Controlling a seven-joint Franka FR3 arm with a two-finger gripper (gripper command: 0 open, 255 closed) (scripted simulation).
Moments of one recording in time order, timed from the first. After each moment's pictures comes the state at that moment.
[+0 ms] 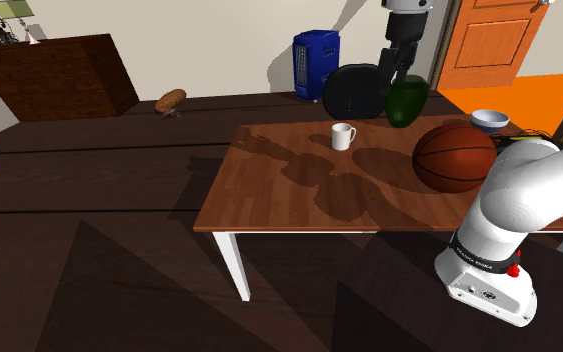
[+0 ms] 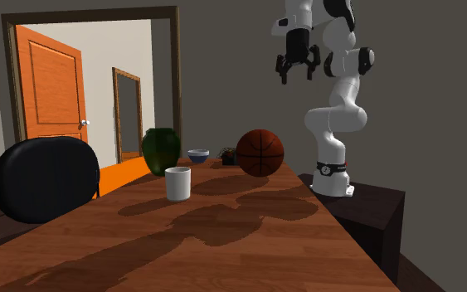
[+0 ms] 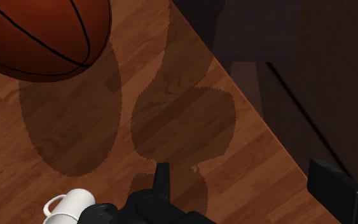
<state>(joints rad) 0.01 -0.80 -0.06 -2.30 -0.02 1.54 -0.07</state>
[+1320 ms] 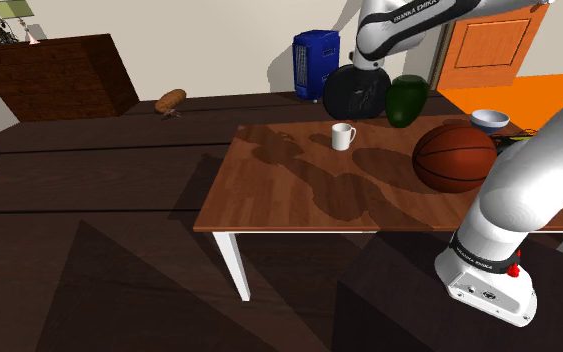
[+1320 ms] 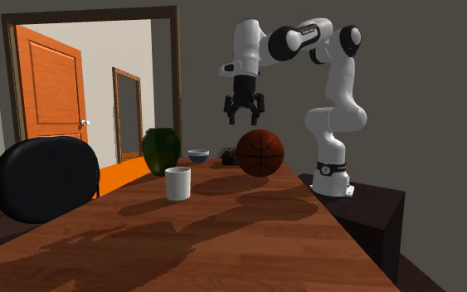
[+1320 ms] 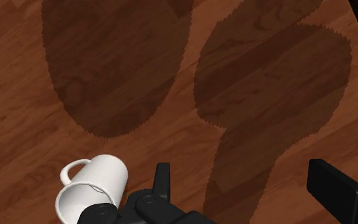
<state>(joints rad) 0.00 -0.32 -0.29 -2.31 -0.10 2.06 -0.37</state>
